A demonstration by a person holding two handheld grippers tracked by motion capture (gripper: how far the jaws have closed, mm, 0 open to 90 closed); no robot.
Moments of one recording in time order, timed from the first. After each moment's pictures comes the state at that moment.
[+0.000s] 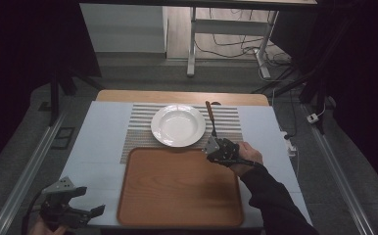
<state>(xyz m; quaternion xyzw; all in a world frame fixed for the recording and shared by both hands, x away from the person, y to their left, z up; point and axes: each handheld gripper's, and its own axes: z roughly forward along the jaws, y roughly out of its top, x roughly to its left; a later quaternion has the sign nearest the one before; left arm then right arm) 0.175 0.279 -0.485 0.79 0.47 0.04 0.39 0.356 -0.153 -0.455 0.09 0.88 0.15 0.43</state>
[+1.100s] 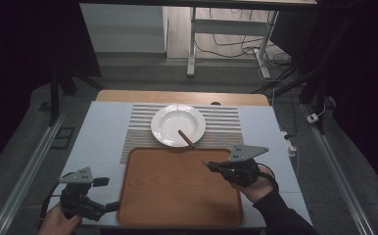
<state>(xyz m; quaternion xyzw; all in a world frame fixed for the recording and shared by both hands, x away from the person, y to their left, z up) 0.210 0.245 -0.472 0.82 0.36 0.01 0.44 0.295 -0.197 -0.419 0.18 0.87 0.46 0.11</state>
